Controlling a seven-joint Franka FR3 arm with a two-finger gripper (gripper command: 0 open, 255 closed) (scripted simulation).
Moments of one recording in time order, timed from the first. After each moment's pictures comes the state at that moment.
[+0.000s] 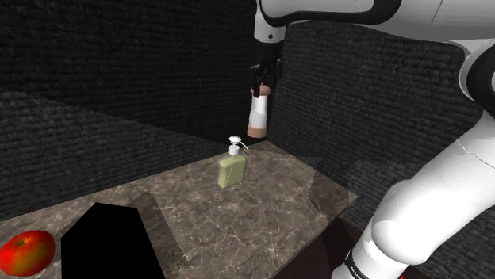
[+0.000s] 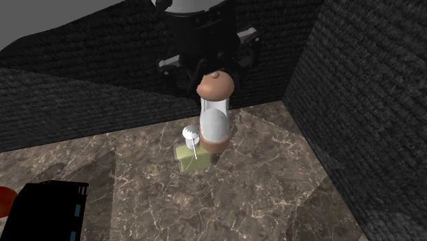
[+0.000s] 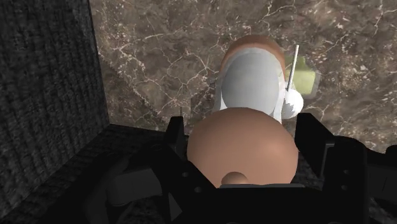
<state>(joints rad) 0.00 -0.26 0.09 -1.80 -0.17 1.60 0.09</state>
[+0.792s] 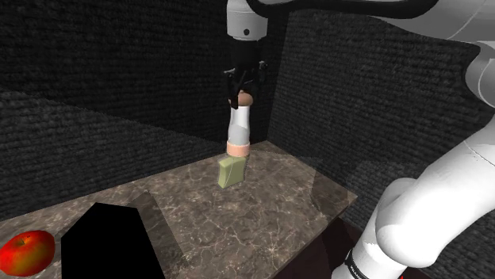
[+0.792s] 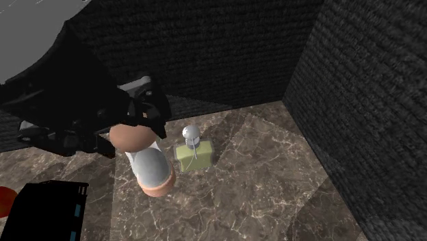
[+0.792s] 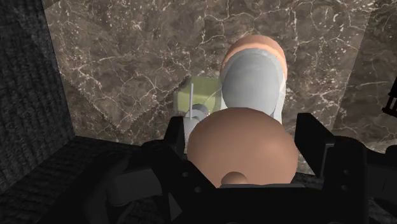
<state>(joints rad) 0.10 -0.31 0.28 -1.82 -0.12 1.53 0.36</state>
